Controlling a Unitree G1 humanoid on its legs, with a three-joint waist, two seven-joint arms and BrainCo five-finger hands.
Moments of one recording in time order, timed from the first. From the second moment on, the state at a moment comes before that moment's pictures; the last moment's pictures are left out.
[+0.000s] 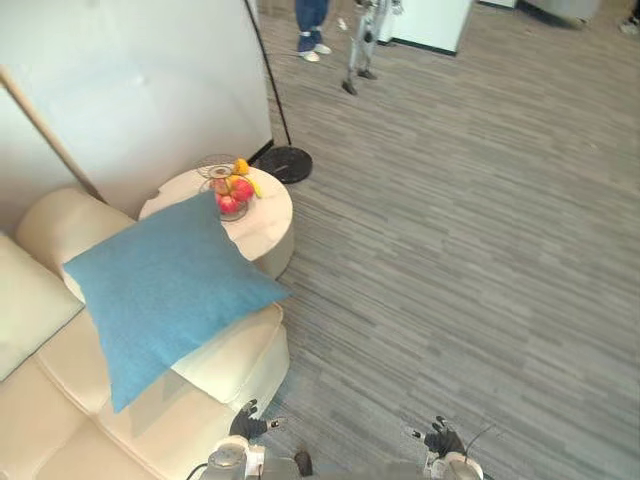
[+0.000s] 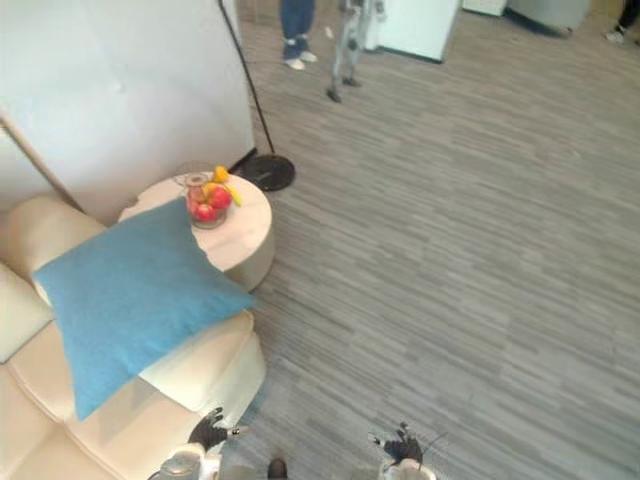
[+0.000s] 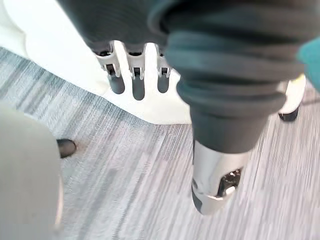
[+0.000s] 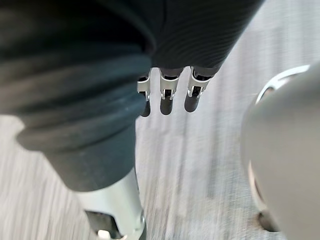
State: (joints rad) left arm -0.01 0.09 -0.13 1.07 -0.10 -0.15 0.08; right arm 0.04 -0.05 -0.19 1.08 0.18 -0.18 -0.06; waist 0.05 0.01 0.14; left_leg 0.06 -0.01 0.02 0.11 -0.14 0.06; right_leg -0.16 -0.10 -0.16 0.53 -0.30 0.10
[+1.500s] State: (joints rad) left arm 0.01 0.07 -0.04 1.09 -0.07 -0.16 0.09; right arm 0.06 -0.06 -0.17 1.07 0.20 -0.19 -0.06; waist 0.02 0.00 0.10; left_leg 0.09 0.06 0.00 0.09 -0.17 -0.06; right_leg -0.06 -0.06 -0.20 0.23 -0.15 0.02
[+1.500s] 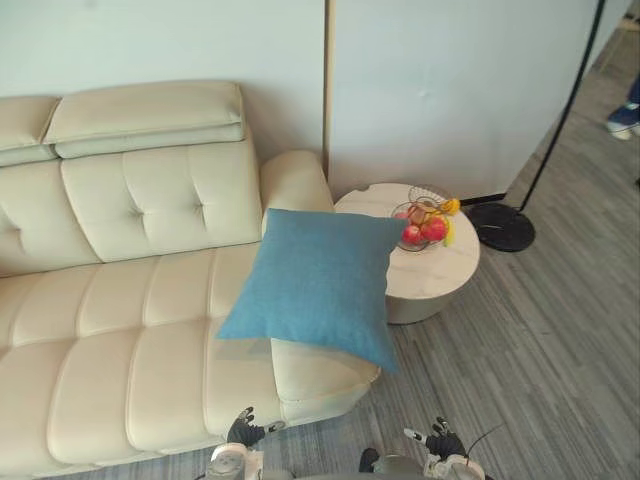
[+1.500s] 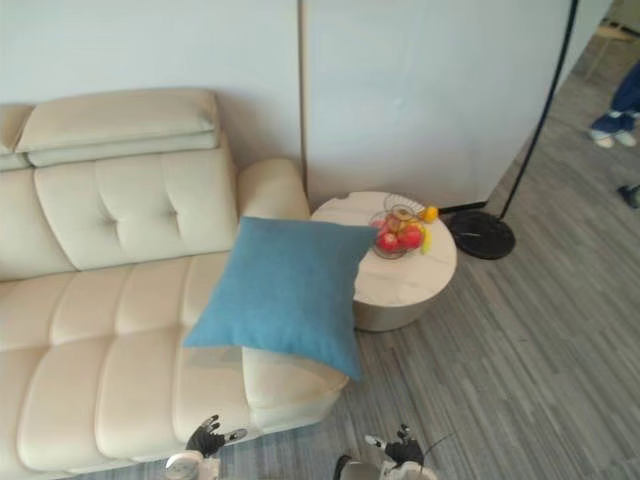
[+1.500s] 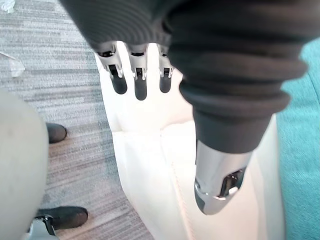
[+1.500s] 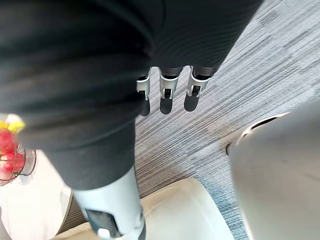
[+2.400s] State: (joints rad) left arm -0.52 0.34 0.07 0.71 -0.20 -0.19 0.30; right arm -0.39 -0.20 -0.03 0.62 0.29 -0.21 -0.09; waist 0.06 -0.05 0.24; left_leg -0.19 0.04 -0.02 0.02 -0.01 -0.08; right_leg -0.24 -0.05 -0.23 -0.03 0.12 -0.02
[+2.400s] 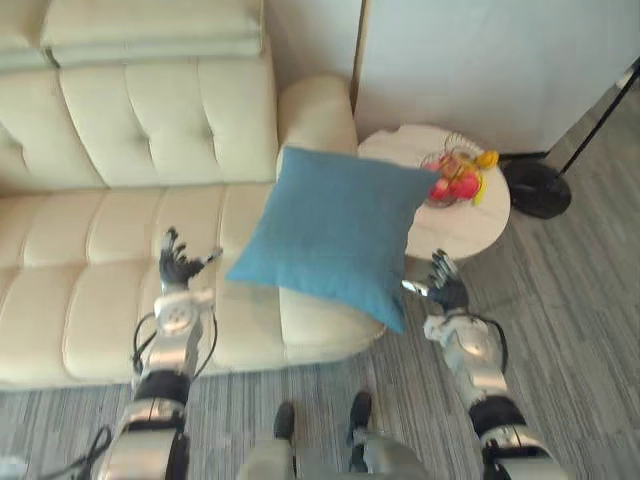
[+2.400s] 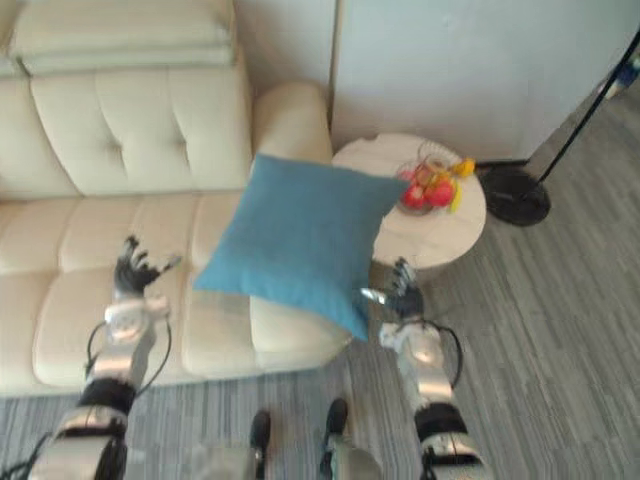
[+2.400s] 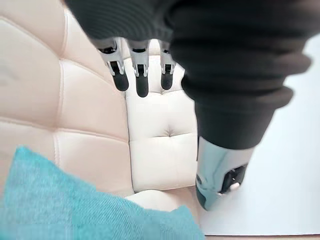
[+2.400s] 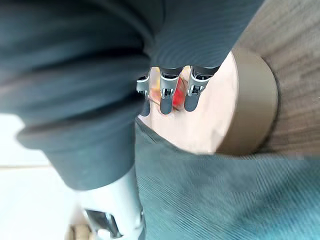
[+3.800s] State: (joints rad) left arm -0.68 0.15 -0.15 0.24 -0.39 -0.25 0.47; right arm -0.52 -0.17 0.13 0.25 0.34 -0.18 -0.28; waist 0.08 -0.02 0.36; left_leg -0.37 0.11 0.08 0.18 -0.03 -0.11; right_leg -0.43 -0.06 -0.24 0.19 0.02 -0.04
